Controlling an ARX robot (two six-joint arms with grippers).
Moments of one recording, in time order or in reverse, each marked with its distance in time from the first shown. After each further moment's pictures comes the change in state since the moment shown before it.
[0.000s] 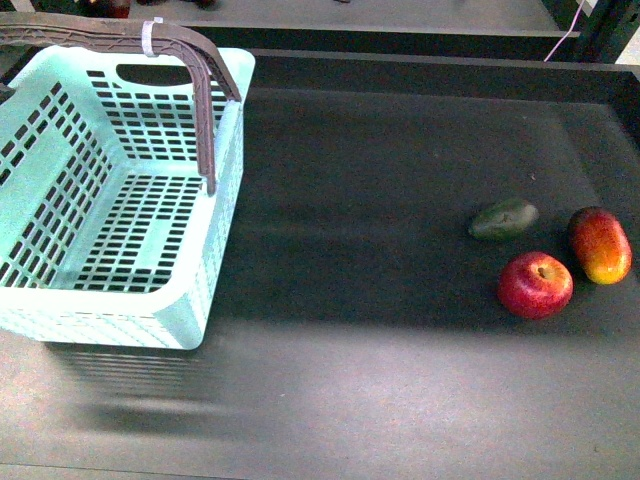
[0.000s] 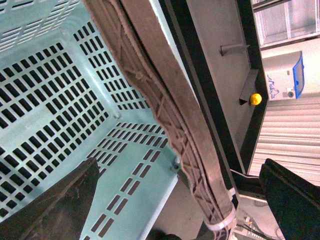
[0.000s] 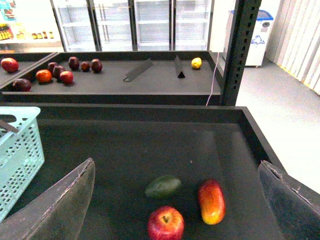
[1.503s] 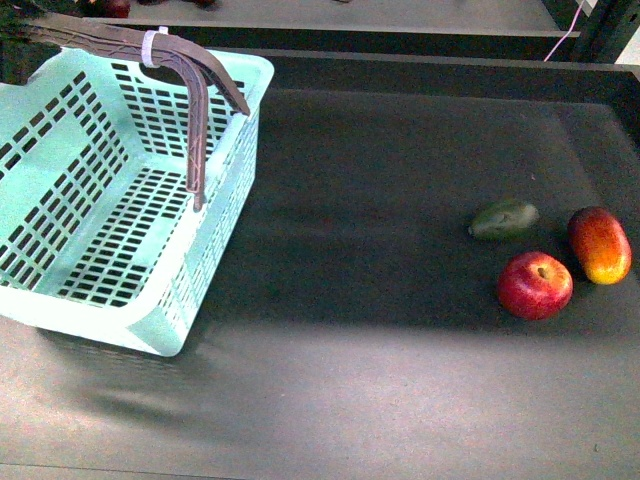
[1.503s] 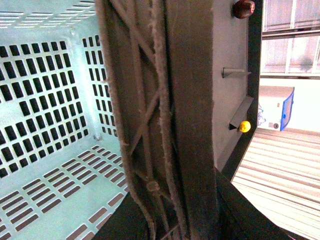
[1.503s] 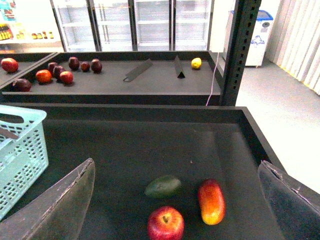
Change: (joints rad) left arm -0.003 0.213 0.249 -0.073 -0.032 -0.214; right arm 0.000 0.000 0.000 0.000 0.000 0.000
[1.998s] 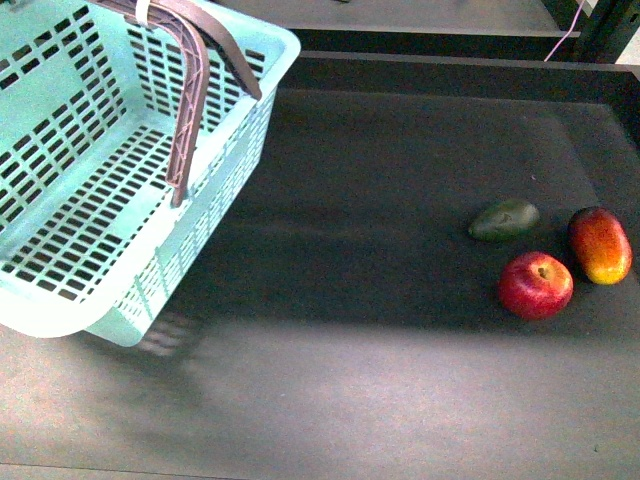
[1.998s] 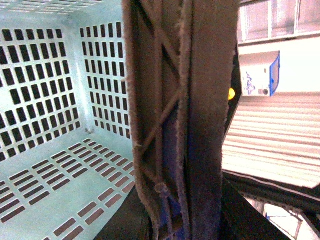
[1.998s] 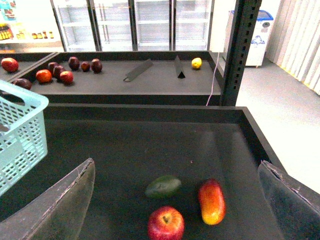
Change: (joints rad) left arm -0.058 -0.228 -0.052 -0.107 0.086 0.088; right arm 0.000 0.000 0.000 0.000 0.000 0.000
